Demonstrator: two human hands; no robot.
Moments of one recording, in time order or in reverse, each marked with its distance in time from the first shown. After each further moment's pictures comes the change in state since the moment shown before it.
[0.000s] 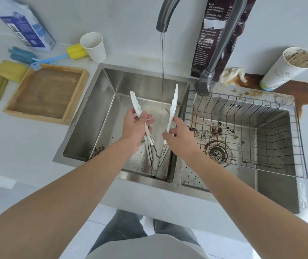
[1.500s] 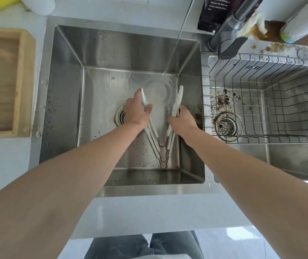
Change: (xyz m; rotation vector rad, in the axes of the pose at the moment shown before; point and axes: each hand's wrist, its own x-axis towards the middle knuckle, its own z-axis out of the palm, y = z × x) left_hand 0.149 -0.092 -0.019 0.856 -0.310 0.115; right_hand 0.126 0.061 0.076 0.005 0.205 0.406
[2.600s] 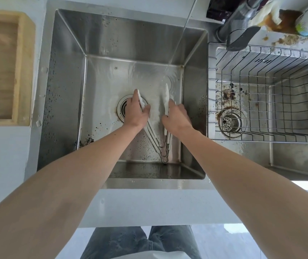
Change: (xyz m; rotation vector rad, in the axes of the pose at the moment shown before) left_hand -0.002 -0.031 0.014 -0.057 0.015 -0.001; right_hand 0.004 0.004 0.021 -0.500 -0.039 -0.176
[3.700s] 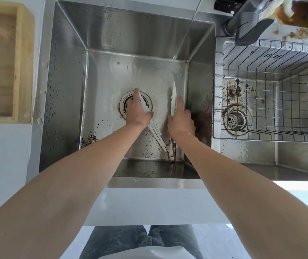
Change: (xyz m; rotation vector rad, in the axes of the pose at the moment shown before) left_hand 0.000 -0.006 0.003 0.058 -0.013 -0.138; right_hand 0.000 0.010 0.032 -0.010 0.137 0.170
